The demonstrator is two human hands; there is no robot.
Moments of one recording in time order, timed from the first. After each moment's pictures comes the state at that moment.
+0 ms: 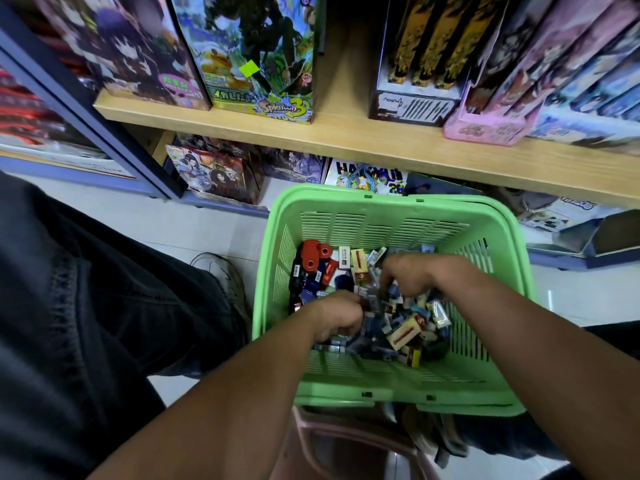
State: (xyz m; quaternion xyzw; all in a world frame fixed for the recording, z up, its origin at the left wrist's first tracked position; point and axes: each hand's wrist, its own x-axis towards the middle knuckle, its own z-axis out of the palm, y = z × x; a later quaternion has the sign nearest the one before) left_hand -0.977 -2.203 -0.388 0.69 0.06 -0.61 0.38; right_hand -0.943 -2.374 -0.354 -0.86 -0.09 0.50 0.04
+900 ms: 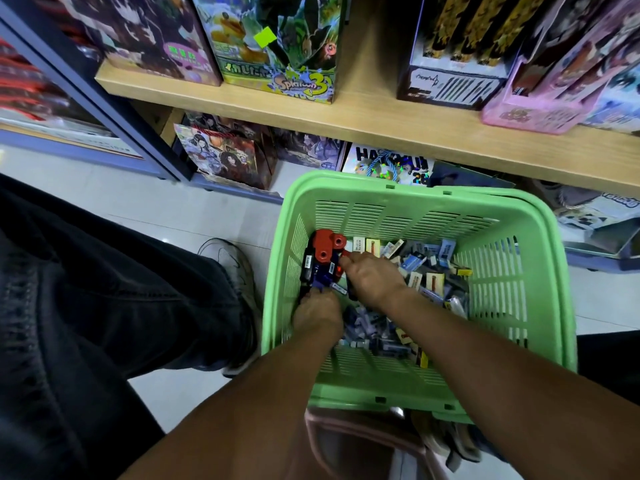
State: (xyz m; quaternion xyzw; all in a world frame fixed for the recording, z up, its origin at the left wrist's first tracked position) left_hand -0.993 -2.180 -0.430 0.90 -0.01 -0.43 0.07; right_hand -0.960 -2.304 -0.440 -0.94 -0.13 0.31 0.03
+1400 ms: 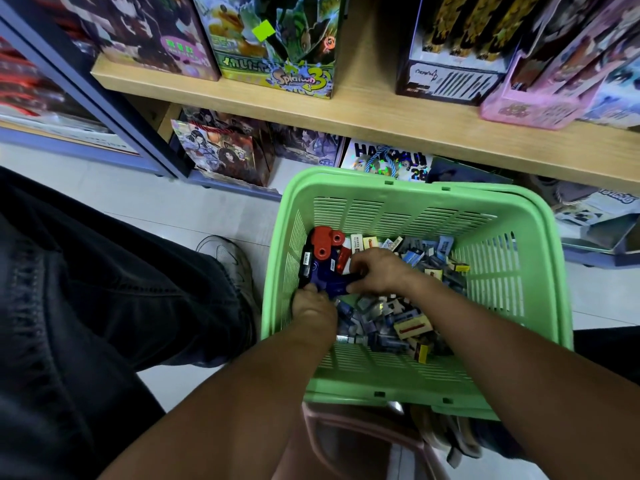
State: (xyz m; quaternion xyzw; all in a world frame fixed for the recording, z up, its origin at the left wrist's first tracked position) left_hand -0.986 -2.180 -0.435 0.83 -0.26 -0.45 -0.22; right_hand -0.948 -2.326 -0.425 -0.88 0.03 0.41 0.25
